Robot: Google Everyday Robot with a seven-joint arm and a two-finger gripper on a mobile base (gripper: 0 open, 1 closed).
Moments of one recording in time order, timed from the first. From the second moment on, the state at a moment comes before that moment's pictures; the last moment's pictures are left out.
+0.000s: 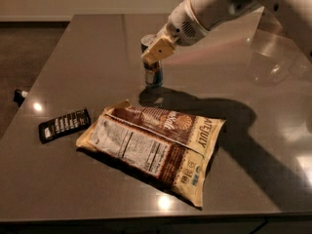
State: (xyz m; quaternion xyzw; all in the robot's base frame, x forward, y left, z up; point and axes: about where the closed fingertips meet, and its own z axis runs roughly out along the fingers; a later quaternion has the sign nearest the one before) arm 0.605 -0.008 0.955 -0.55 0.73 0.23 0.33
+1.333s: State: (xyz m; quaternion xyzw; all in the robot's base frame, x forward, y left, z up) arm 0.524 -0.023 0.926 -0.56 0.73 0.26 0.31
